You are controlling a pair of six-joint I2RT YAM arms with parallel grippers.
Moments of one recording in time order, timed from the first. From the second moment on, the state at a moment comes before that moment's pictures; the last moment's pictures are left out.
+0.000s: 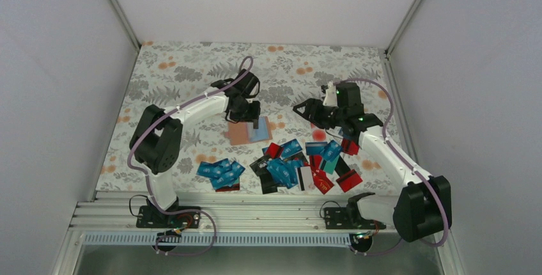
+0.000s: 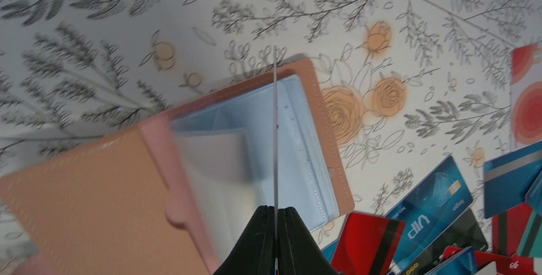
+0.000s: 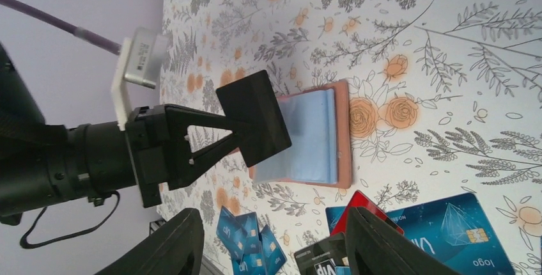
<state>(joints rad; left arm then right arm) -0.61 1.83 1.37 -0.73 0.15 -0.53 0.29 1.23 0.84 -0.33 -0.59 0.73</state>
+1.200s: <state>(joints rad) -0.45 1.60 0.92 -0.42 0.30 -0.54 0.44 1.87 1.13 -0.20 -0.83 0.57</state>
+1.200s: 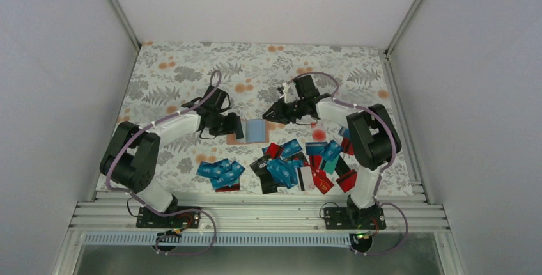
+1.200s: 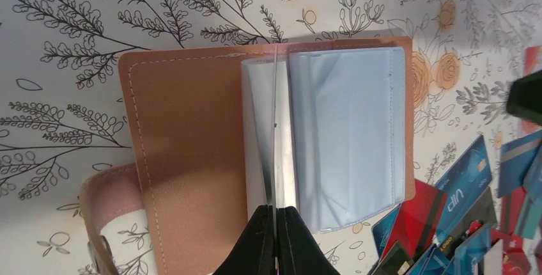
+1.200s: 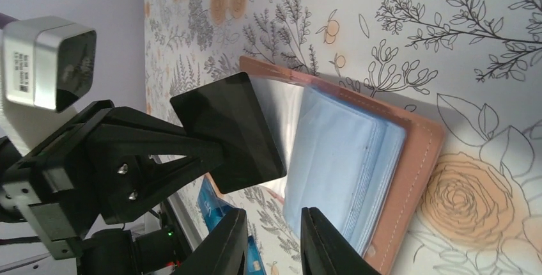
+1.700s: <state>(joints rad) -0.34 1.56 0.77 -0.22 0.50 -0.54 0.45 2.05 1.15 -0.17 -0.83 0.52</state>
